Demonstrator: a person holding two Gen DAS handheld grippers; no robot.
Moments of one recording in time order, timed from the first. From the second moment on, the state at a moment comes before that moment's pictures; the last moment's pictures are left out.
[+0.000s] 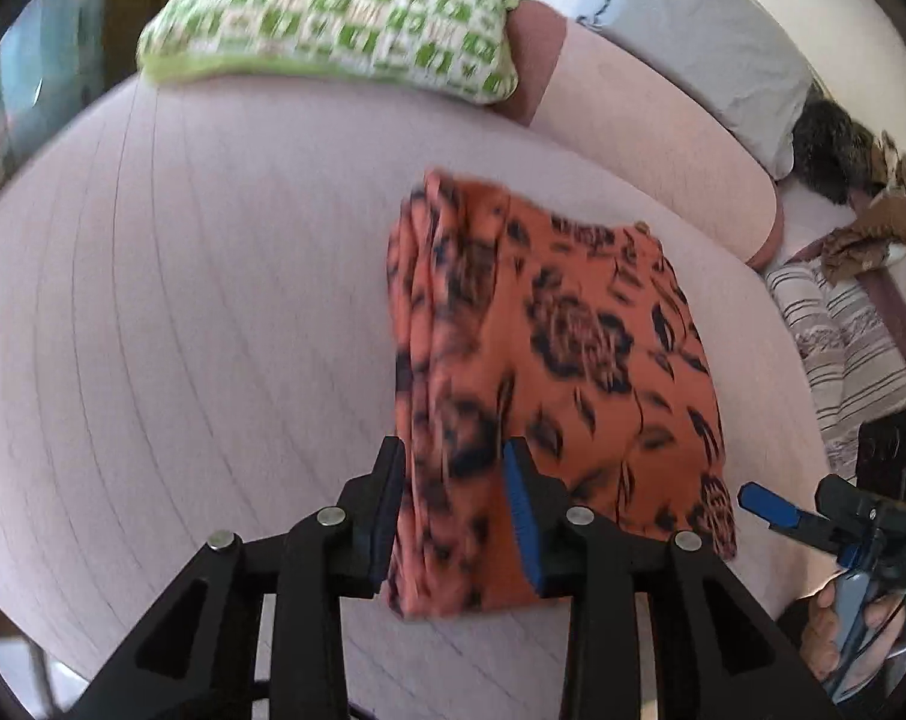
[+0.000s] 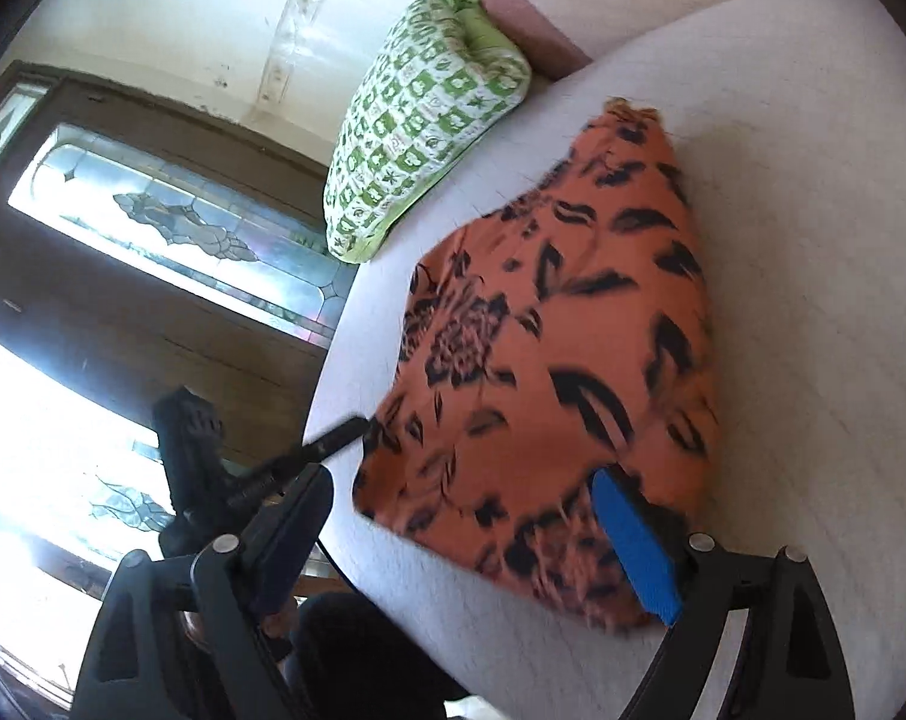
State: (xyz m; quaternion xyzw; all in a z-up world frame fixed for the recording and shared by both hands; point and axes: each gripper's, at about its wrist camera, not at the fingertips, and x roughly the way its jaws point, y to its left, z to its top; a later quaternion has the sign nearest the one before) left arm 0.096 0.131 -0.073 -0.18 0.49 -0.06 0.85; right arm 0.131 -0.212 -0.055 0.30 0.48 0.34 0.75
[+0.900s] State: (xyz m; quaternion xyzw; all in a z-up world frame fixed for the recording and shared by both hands) left arm 0.146 0.067 -0.094 -0.10 0.47 -0.01 0.88; right arm 0.184 -0.220 -0.098 0.32 0.55 0.31 0.71
